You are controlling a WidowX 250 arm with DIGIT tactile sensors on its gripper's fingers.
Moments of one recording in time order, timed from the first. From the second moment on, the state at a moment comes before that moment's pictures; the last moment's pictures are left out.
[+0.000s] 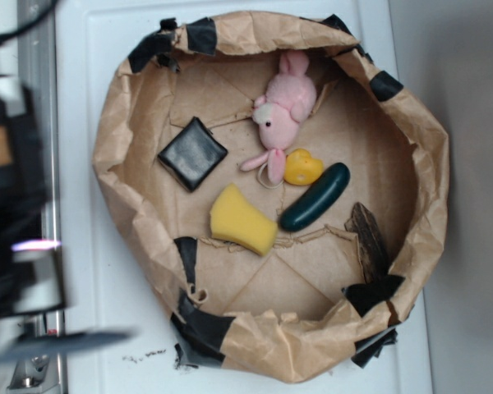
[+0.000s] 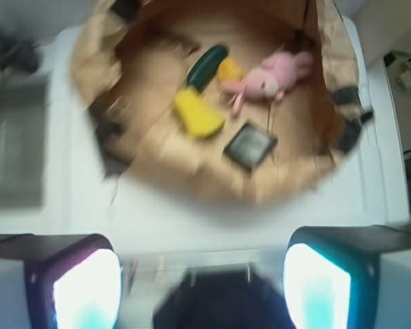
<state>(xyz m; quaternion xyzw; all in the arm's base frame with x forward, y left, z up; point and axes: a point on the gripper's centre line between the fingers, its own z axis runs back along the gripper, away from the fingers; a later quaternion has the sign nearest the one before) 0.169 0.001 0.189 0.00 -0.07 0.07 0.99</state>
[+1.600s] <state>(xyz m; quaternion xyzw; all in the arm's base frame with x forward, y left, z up) 0.293 0.102 0.022 0.01 -0.11 0.45 0.89</state>
